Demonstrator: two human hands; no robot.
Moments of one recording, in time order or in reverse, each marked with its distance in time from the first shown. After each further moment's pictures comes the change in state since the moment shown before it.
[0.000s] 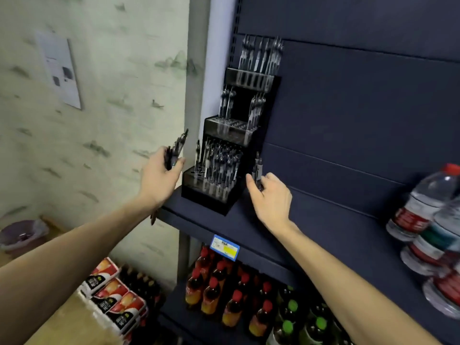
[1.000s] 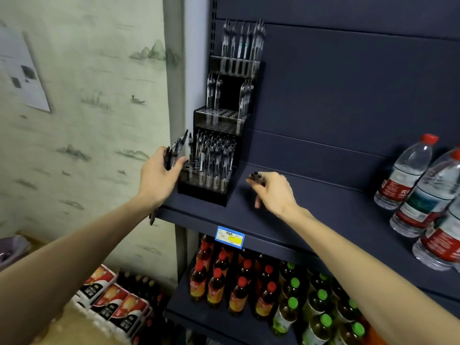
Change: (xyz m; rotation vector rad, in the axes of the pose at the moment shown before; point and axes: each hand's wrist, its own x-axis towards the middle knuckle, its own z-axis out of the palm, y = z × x) left_hand 0.007 -0.019 0.007 -0.003 -0.097 0.056; right_hand -0.008 0.011 -0.015 0.039 -0.363 0.153
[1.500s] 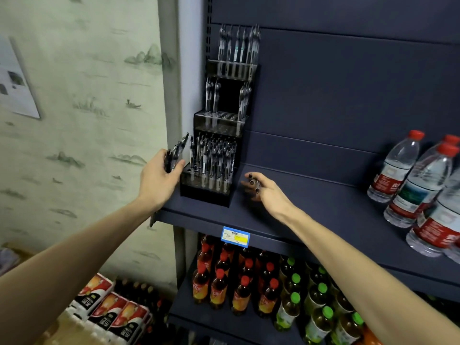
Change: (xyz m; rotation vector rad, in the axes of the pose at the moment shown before) left_hand 0.005 -0.005 -0.010 0.010 -0.025 0.019; right_hand -0.006 -0.003 0.021 0.545 -0.140 0.182
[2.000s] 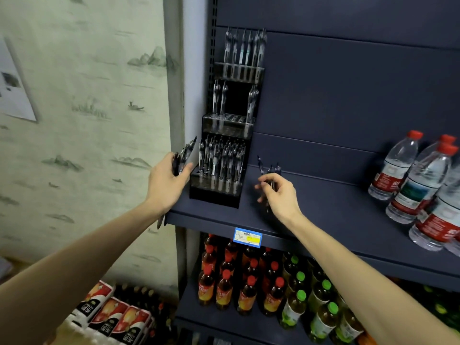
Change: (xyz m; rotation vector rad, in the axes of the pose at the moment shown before) left_hand 0.006 -0.014 -0.009 -0.058 -0.047 0.046; right_hand -0.020 -0.012 0.018 -0.026 0.347 -0.087
